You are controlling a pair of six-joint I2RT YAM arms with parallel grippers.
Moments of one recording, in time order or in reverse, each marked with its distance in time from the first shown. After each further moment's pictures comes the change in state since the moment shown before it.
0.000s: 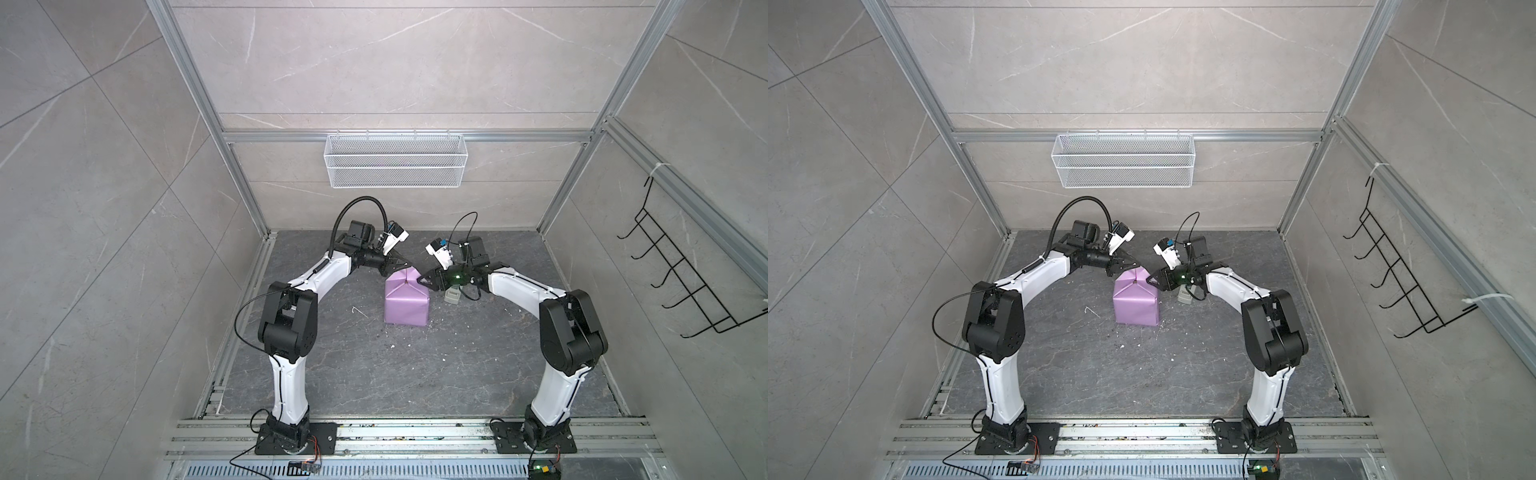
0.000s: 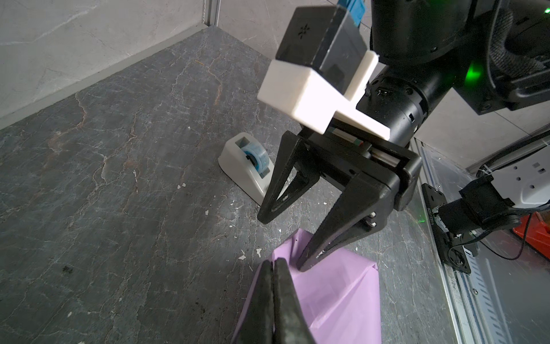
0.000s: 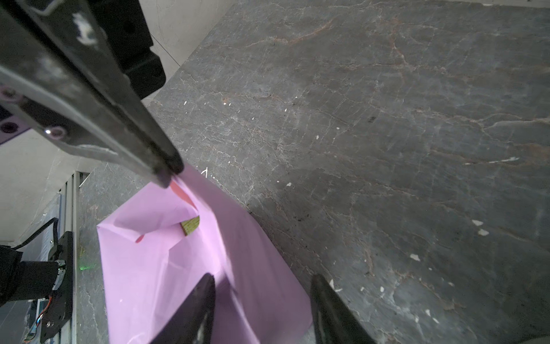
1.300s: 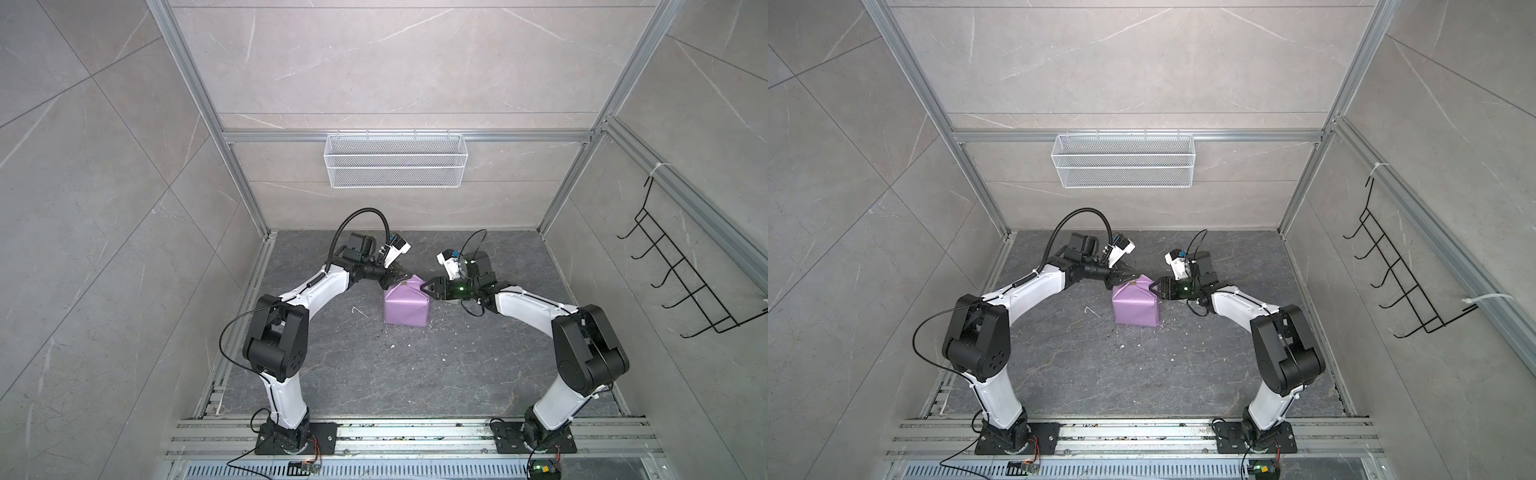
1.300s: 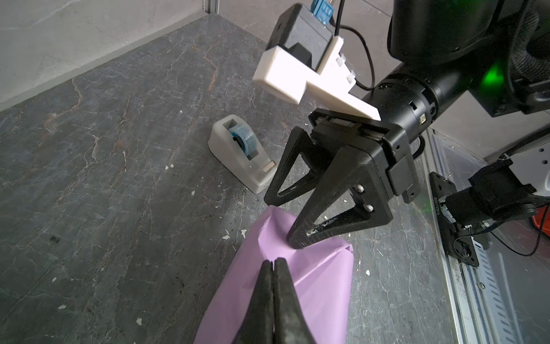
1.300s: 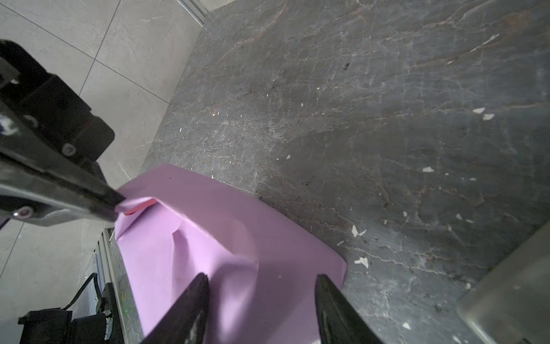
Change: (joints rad) left arm -0.052 -0.176 -0.238 0.095 -0.106 -0.034; right arm 0.029 -0.156 -0.267 0.193 0.103 0.366
